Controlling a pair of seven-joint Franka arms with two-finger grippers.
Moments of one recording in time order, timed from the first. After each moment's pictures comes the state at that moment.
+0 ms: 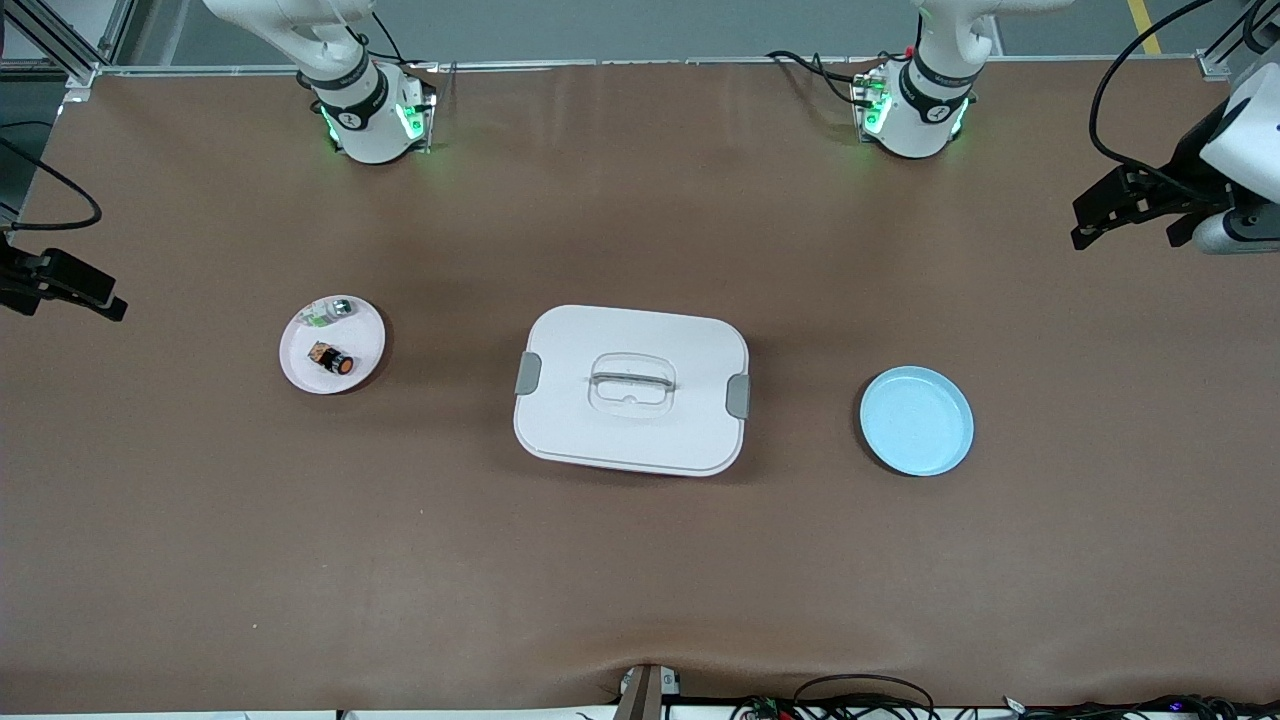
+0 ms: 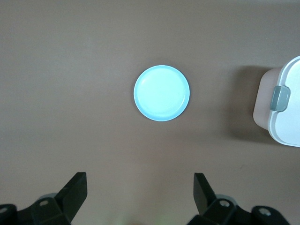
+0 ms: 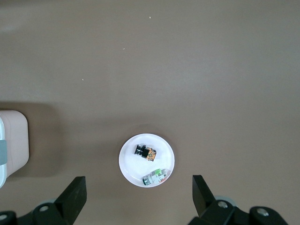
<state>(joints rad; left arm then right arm) -0.04 -0.03 -0.07 -1.52 0.01 1.50 -0.12 0.02 0.09 -0.11 -1.47 0.02 1.59 0.00</state>
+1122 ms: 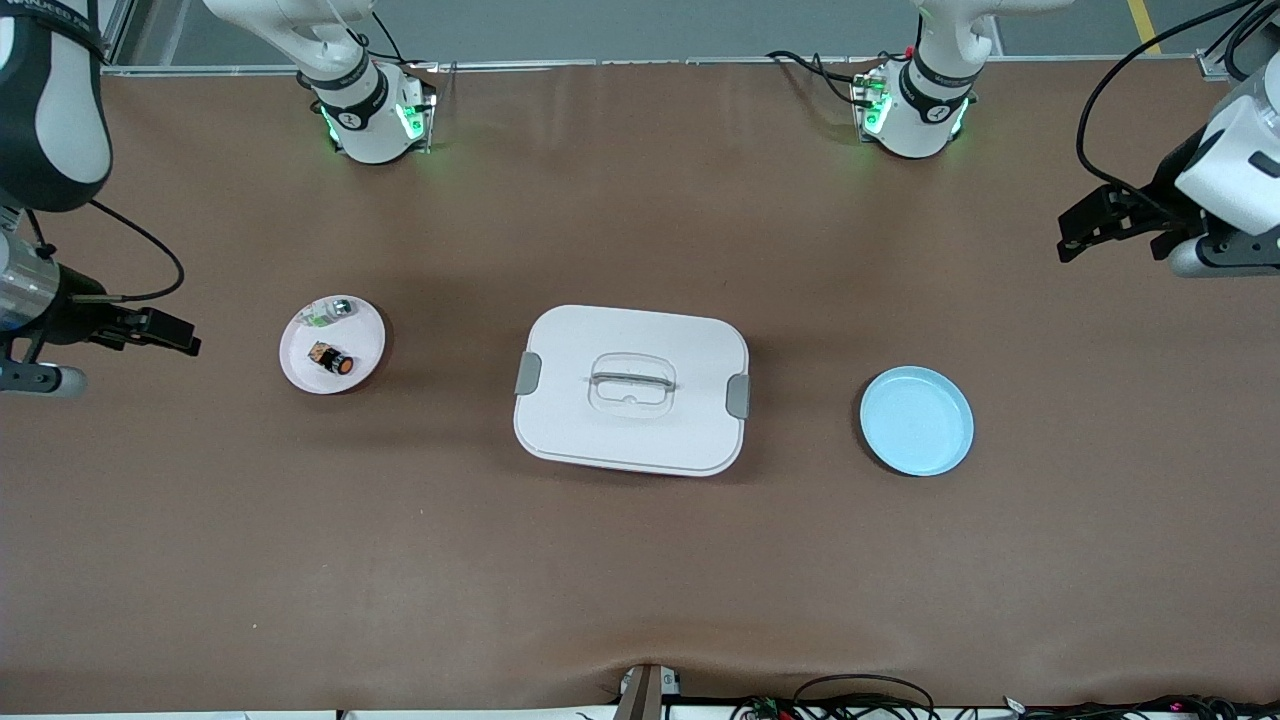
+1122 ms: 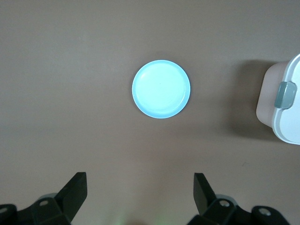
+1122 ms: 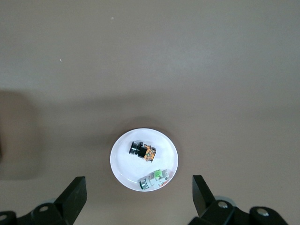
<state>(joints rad) -0.04 0.01 -0.08 -1.52 0.01 1.50 -0.12 0.02 0.12 -0.11 -1.72 0.02 1.78 0.00</state>
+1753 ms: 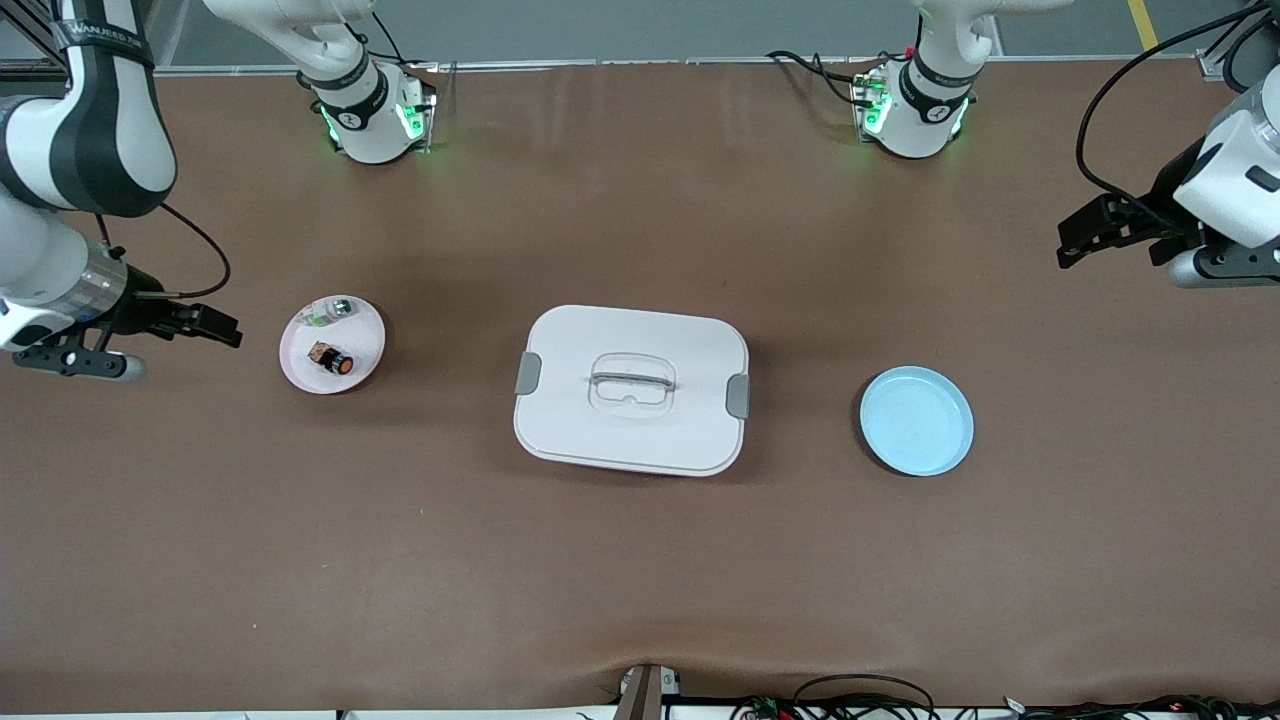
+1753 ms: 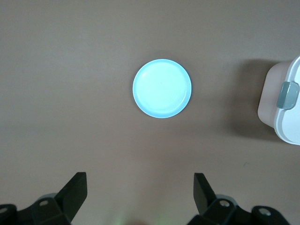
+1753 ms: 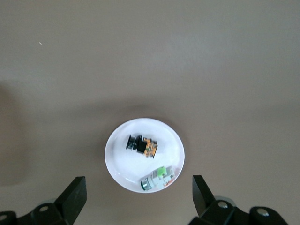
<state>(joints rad) -0.04 0.02 -0.08 -1.52 0.01 1.50 -0.12 0.02 0.02 -0.11 -2.01 0.02 1.96 0.08</state>
